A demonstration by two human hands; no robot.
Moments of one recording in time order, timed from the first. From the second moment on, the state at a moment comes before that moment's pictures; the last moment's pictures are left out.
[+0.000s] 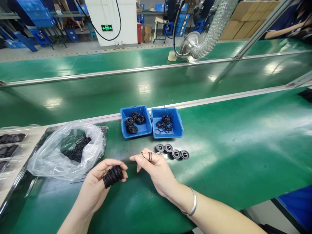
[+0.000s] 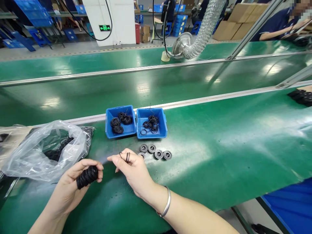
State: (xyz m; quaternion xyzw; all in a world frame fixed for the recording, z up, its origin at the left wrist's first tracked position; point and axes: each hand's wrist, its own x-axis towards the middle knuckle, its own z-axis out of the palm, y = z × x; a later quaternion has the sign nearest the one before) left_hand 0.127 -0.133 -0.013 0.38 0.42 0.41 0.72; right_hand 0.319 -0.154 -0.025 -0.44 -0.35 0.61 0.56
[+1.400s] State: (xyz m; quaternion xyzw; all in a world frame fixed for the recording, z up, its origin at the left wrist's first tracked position) left_hand 0.119 -0.129 -0.028 0.49 0.33 0.36 0.72; right_hand 0.321 -0.157 -0.029 -0.38 -0.30 0.77 0.42
